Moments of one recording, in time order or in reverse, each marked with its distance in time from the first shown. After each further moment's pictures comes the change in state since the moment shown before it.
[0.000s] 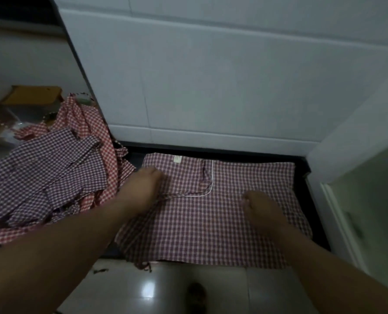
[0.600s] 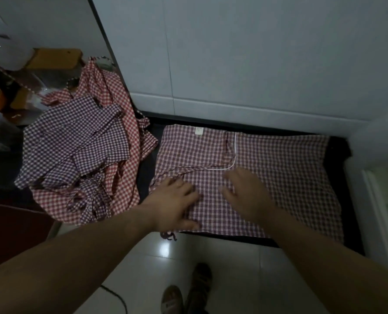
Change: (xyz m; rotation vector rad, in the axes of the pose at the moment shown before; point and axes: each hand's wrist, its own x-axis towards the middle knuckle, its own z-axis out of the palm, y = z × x) left_hand -0.068 0.042 0.026 0.159 -0.341 0.250; right_hand 0.005 -0.081 0.042 -0.026 0.002 -0.347
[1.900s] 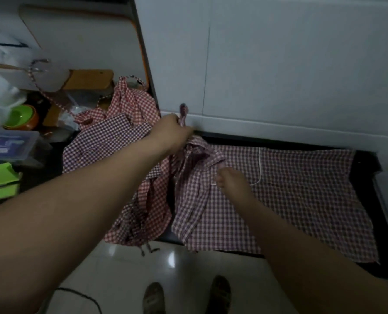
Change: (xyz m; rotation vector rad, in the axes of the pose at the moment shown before) left_hand 0.024 -0.127 -0.161 -0.846 0.389 -0.741; right_hand 0.104 -0.111 0.032 1.019 0.008 0.711
